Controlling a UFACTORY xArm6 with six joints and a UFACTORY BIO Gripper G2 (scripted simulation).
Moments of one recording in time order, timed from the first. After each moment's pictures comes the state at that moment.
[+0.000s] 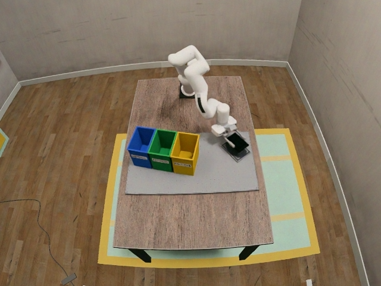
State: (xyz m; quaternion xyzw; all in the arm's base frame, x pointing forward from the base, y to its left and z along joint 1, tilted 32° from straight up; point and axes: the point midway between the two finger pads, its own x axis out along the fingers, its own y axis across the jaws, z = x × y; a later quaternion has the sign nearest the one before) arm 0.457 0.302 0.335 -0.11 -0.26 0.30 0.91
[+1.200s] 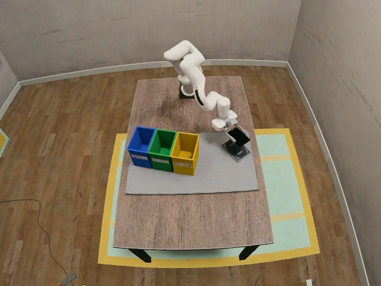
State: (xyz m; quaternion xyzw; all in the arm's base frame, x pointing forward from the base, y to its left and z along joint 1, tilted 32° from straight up) arm 0.429 0.304 0.379 -0.11 -0.26 0.30 0.91
